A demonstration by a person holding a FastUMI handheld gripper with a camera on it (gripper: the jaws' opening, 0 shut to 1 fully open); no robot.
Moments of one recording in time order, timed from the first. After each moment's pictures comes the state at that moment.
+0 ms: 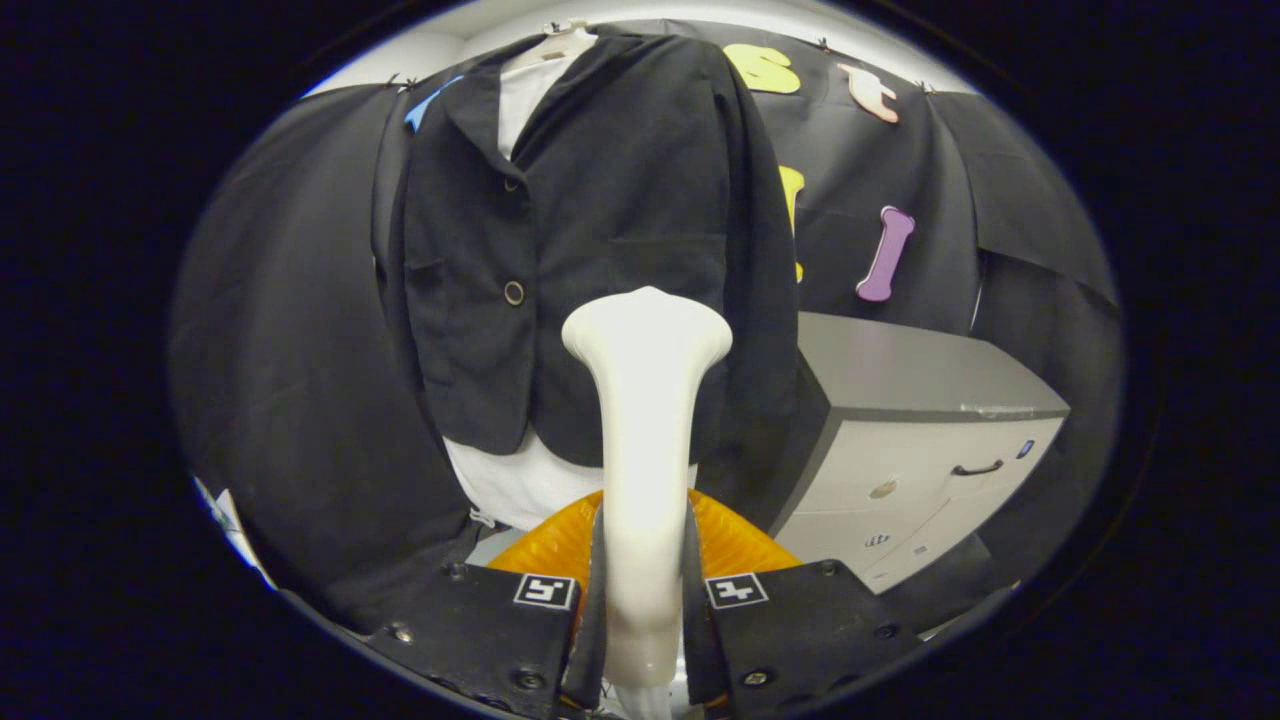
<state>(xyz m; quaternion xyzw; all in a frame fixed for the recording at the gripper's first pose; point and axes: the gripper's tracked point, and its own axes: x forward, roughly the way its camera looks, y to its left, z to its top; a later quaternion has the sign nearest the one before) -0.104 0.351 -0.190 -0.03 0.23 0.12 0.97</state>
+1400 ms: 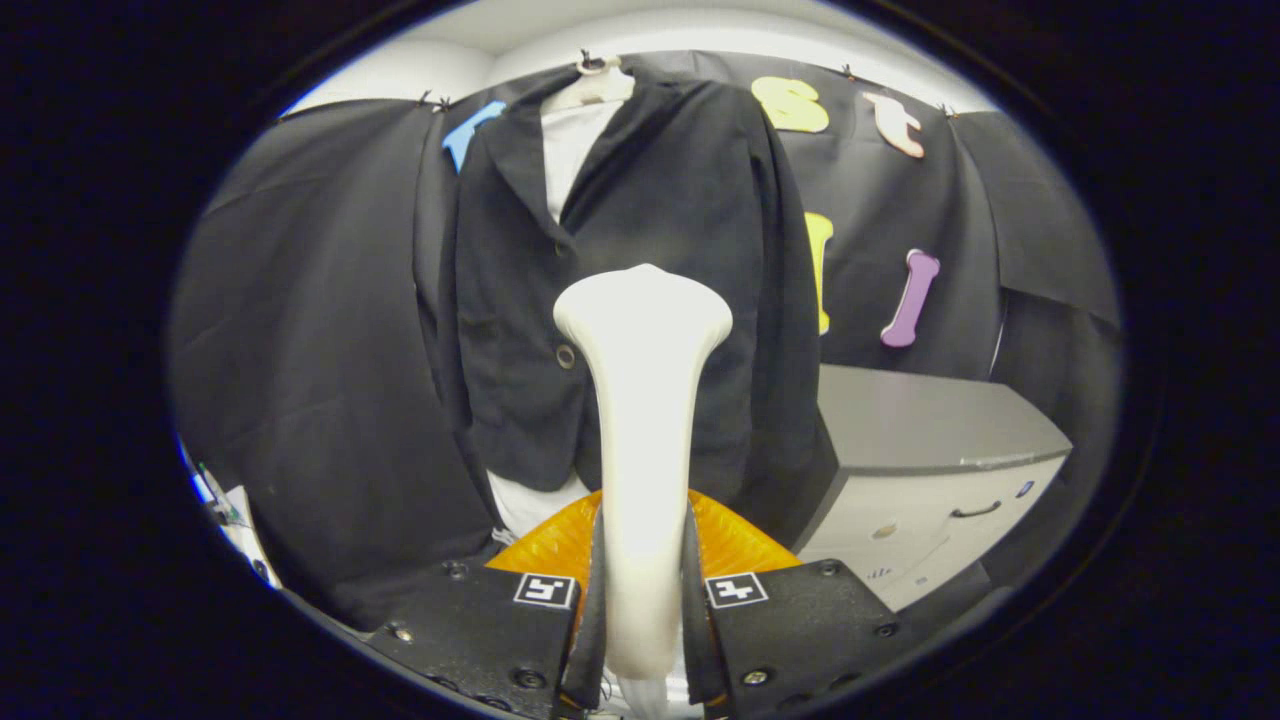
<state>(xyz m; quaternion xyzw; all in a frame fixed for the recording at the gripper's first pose) -0.118 0.375 -0.101 -0.02 0.15 0.17 0.97</state>
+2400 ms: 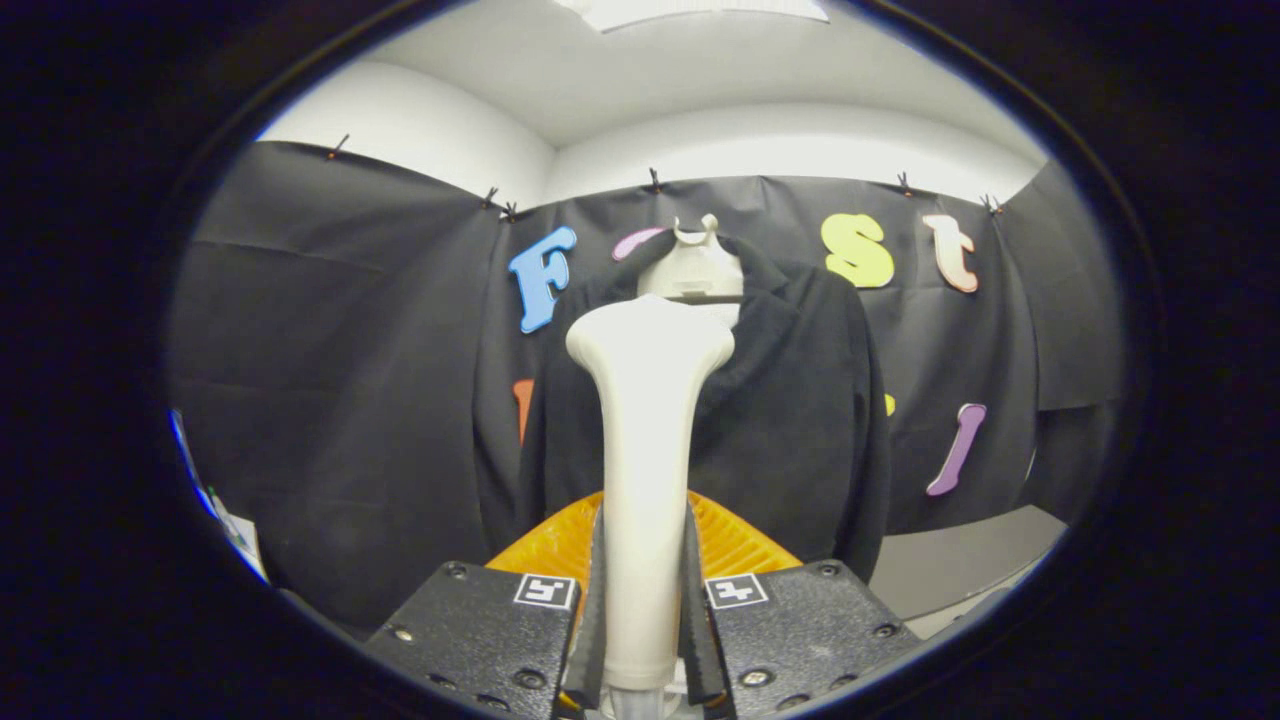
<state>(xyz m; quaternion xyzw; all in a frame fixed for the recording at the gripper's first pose) -0.127 0.489 0.061 -0.01 -0.06 0.25 0.97</state>
